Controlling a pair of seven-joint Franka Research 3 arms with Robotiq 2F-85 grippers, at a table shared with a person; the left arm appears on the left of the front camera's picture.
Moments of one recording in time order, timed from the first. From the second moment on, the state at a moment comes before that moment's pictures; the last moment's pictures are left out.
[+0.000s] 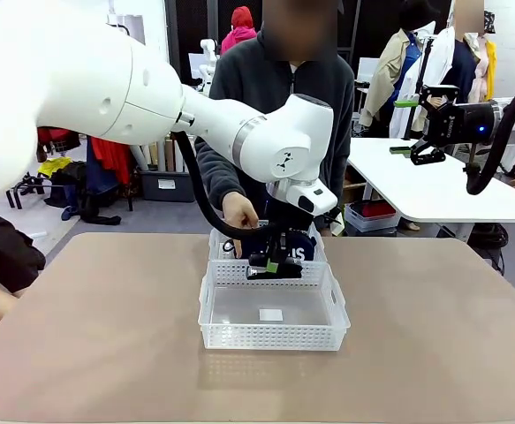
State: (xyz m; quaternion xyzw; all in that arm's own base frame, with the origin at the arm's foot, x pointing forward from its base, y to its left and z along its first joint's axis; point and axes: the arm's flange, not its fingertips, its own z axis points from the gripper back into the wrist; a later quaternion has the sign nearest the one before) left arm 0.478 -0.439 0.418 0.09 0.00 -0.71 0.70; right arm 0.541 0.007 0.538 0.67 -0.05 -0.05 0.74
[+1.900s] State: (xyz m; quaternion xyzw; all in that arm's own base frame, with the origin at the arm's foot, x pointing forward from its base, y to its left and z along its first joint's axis) left arm 0.458 -0.440 0.334 0.09 0.04 -0.73 0.68; right arm 0.541 0.007 0.538 0.67 -0.05 -0.05 0.74
